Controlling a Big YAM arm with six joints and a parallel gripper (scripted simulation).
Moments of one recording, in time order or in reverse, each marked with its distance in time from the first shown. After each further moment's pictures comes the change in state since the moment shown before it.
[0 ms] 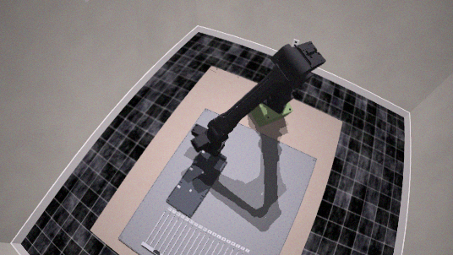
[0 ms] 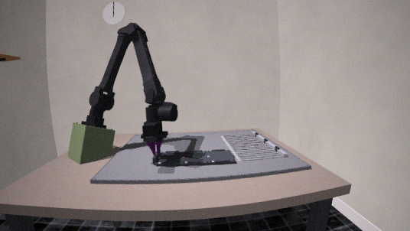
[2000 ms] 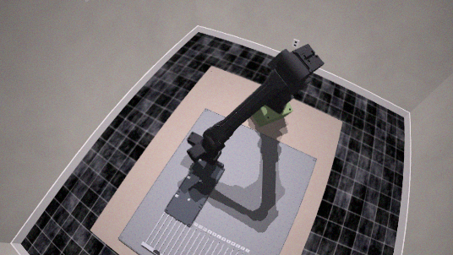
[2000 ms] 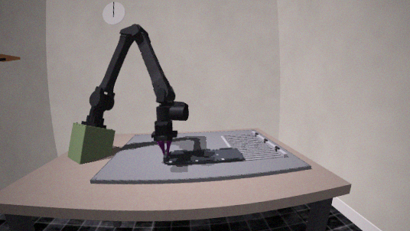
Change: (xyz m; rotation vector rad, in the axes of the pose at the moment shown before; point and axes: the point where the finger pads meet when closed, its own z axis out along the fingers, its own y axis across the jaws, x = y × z) arm 0.007 0.039 0.000 0.011 0.005 -0.016
